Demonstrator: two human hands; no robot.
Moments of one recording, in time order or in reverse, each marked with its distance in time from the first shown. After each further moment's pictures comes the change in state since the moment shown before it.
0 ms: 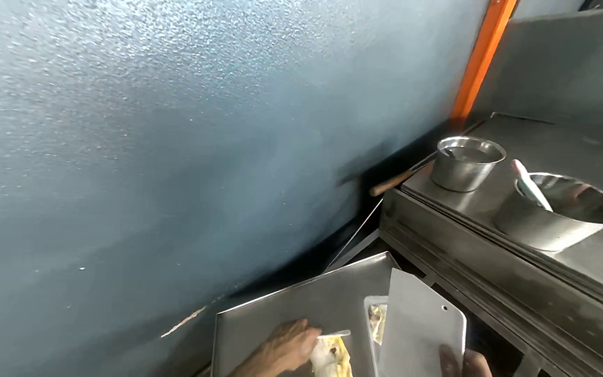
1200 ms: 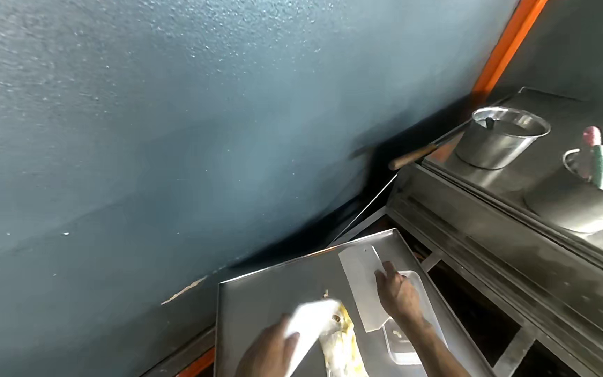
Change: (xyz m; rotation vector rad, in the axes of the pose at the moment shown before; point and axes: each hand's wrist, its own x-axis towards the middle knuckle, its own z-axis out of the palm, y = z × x) left_hand -0.080 -0.012 0.063 -0.563 0.463 -0.286; right_hand 0.066 -0.028 0.110 -0.749 -0.715 0.132
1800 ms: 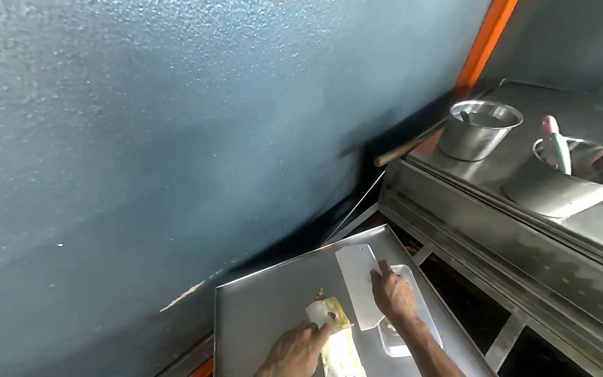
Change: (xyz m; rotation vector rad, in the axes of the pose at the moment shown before) left_hand 0.022 0.037 0.029 0.451 -0.318 0.398; right_hand -0.007 0.008 0.001 0.035 0.006 0.029
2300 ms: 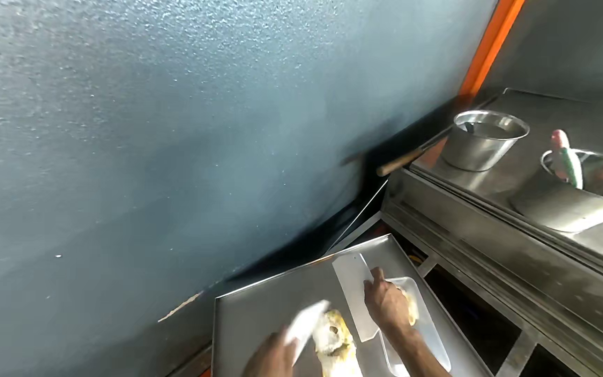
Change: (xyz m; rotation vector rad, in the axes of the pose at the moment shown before) left_hand -0.029 -0.015 0.003 -0.325 0.372 -0.469; right_hand 0.005 -0.024 0.004 -0.087 -0.044 -0.011
